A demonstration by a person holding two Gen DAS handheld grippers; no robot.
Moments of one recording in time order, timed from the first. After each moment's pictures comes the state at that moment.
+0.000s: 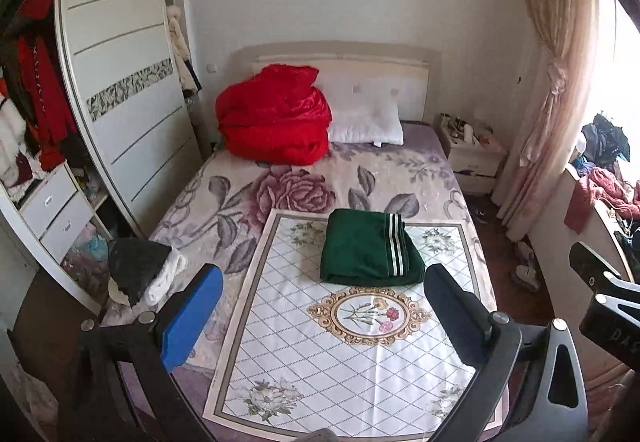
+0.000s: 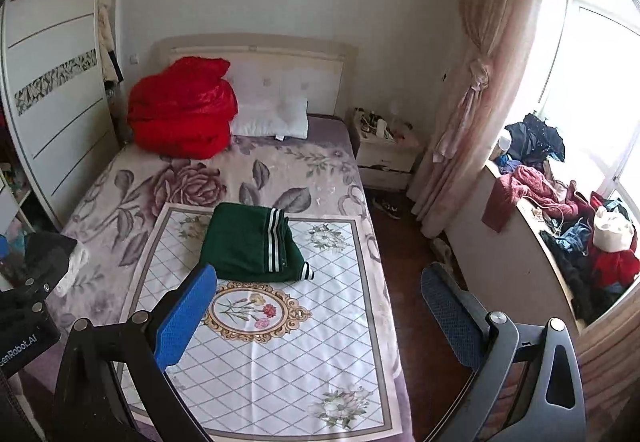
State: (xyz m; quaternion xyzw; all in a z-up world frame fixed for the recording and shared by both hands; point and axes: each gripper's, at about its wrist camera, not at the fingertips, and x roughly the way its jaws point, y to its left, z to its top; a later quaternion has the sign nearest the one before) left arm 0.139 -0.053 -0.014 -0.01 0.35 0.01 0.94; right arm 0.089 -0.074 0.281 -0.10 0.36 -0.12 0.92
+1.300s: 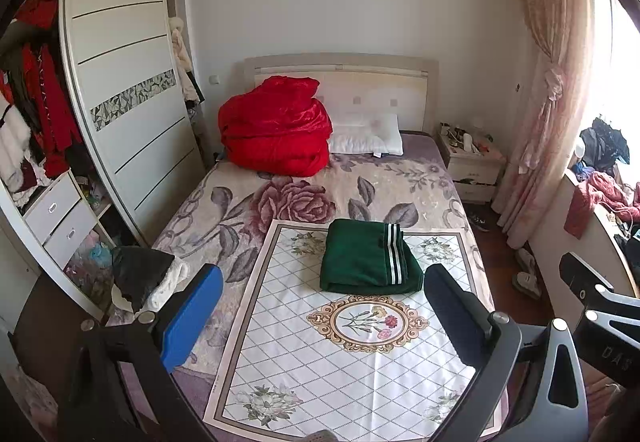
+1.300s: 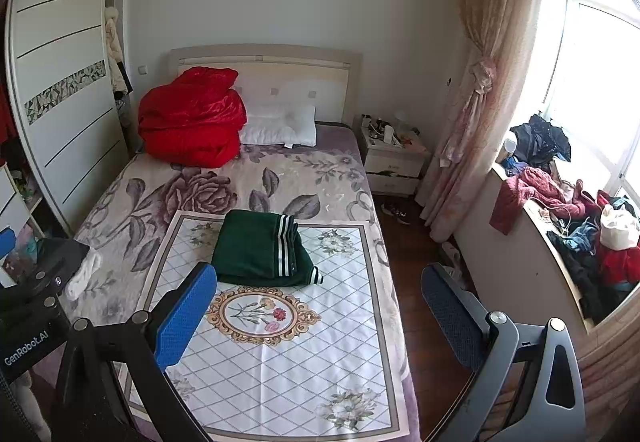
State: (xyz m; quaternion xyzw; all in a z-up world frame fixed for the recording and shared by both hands) left arm 0.122 -0.064 -0.008 -0.01 0.33 0.01 0.94; right arm 0.087 -0.083 0.292 -0.09 0.36 -0.09 0.93
